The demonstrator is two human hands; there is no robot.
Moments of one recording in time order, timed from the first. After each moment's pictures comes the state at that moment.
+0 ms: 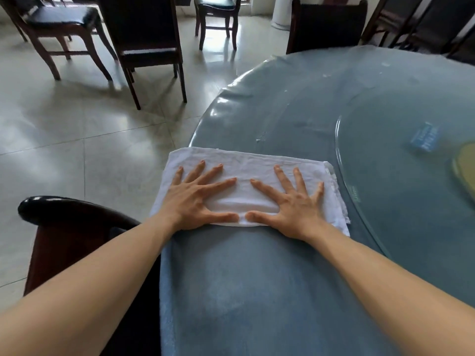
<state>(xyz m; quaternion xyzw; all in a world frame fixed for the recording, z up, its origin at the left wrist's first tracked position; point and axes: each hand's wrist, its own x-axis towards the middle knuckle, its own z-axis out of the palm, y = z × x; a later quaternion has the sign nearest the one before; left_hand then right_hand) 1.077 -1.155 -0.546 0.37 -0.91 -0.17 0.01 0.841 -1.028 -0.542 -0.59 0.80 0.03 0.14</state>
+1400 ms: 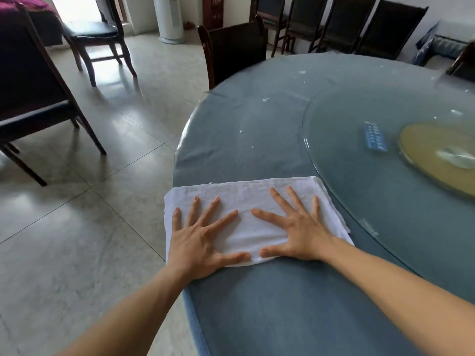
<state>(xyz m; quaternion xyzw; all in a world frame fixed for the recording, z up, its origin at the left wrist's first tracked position) 1.006 -1.321 -0.542 0.22 -0.97 -0.15 0.00 0.813 -1.130 -0.528 -0.47 0.87 0.03 0.16</state>
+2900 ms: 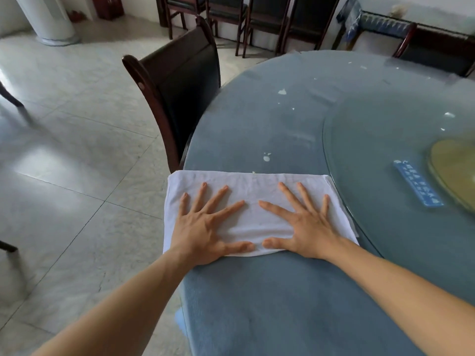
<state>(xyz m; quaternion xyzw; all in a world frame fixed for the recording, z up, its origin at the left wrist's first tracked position) 0.668 -1.631 -0.539 -0.03 -0.99 -0.15 -0.03 0.585 -1.375 -0.524 -0.24 0.96 0.01 0.17</state>
